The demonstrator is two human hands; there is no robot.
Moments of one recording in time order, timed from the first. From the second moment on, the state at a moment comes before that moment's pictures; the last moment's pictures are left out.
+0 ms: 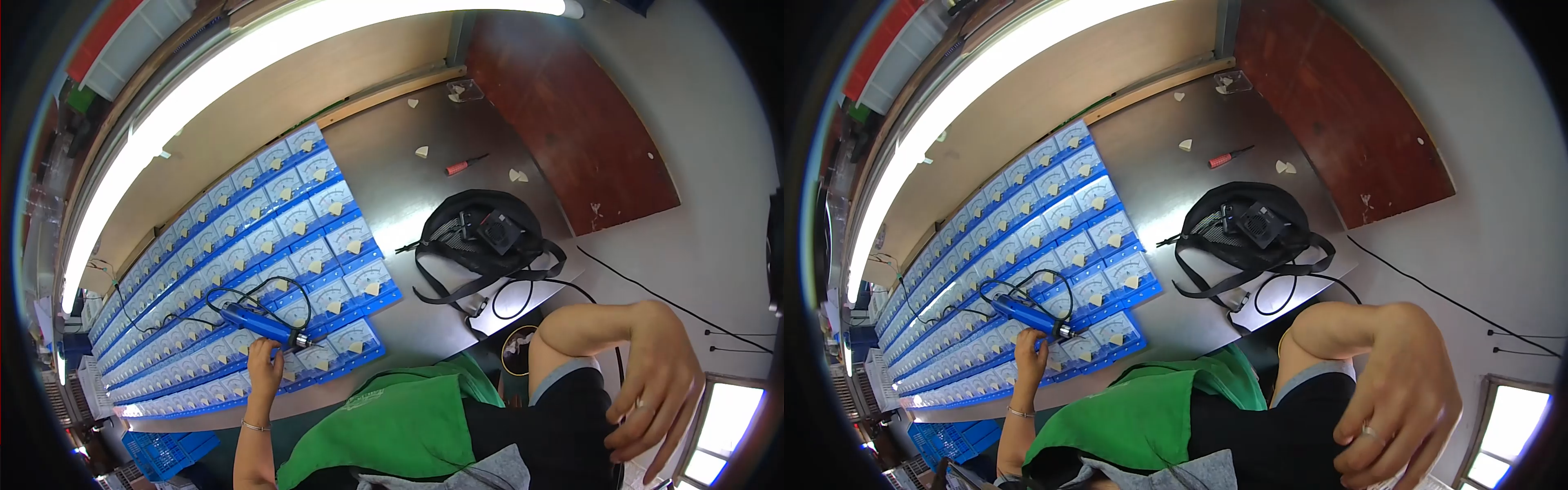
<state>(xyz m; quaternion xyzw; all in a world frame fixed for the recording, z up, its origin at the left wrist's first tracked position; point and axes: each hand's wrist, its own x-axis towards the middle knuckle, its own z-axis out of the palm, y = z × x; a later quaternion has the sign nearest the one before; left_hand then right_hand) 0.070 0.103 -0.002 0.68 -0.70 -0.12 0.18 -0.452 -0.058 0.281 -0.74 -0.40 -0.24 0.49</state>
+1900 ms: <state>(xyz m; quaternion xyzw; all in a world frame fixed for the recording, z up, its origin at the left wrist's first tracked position) -0.081 0.003 0.045 0.59 -0.70 -0.25 0.32 -0.394 -0.125 0.008 -0.81 0.46 -0.32 0.14</state>
